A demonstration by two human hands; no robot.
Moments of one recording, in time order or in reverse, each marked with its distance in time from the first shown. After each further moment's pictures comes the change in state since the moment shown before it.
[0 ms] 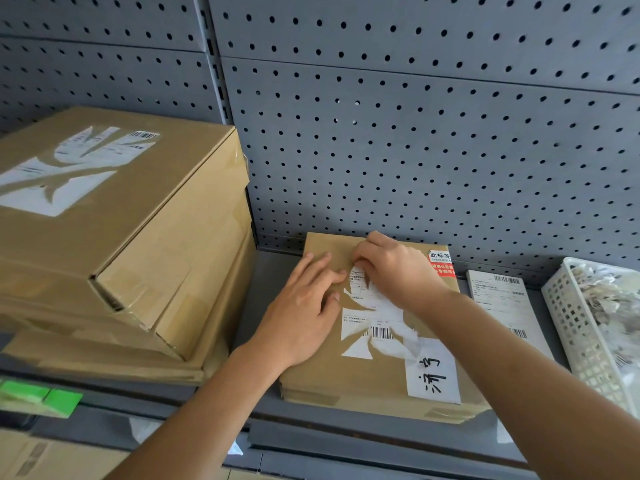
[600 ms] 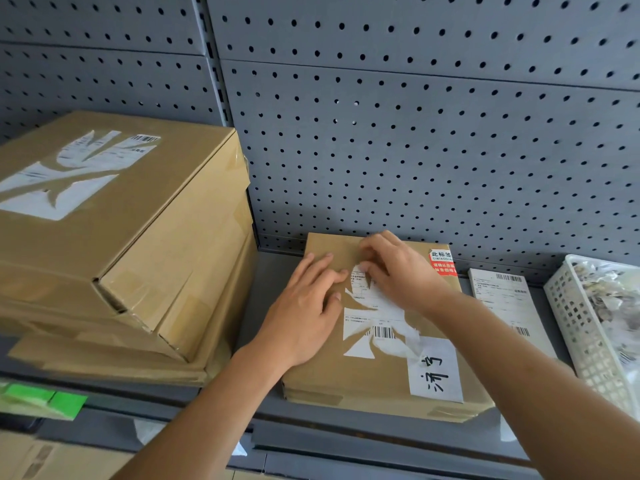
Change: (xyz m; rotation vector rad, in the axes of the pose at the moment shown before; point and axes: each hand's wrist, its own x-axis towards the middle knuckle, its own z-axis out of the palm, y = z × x) left_hand 0.000 0.000 0.000 0.004 0.006 0.009; right_hand -0.007 0.001 -0.006 0.223 -0.052 0.119
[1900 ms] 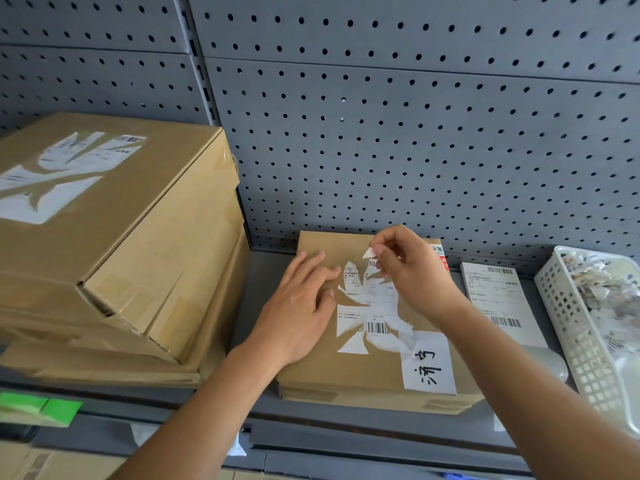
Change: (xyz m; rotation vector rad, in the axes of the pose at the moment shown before) left_hand 0.001 0.002 -0.001 0.001 -0.023 -0.023; right_hand -0.026 -0.023 -0.021 0.559 0.200 0.286
